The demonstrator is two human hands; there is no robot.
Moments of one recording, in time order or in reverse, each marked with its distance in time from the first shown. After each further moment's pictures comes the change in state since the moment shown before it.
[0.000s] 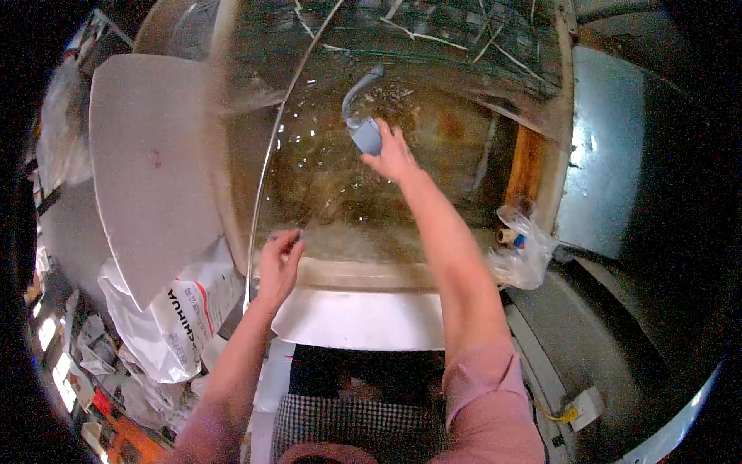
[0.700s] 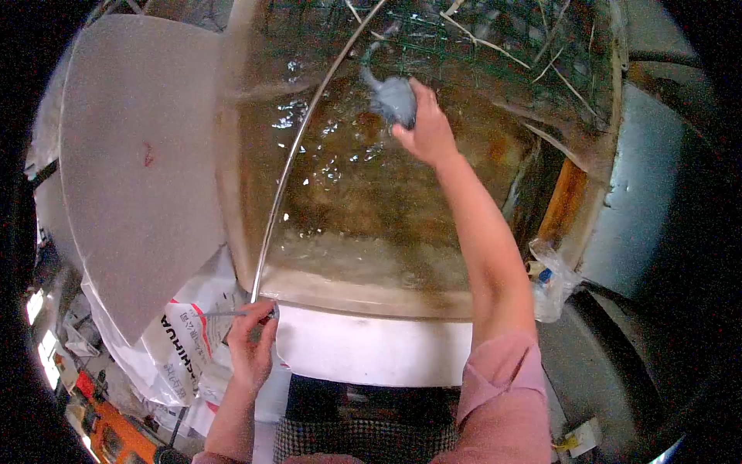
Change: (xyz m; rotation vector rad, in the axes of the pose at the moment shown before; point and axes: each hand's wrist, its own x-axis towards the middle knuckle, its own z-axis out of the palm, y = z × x) left_hand -0.057 -0.006 -0.078 -0.082 0.043 -0.136; right_hand 0.080 -0.001 0.009 -0.098 0.329 -0.465
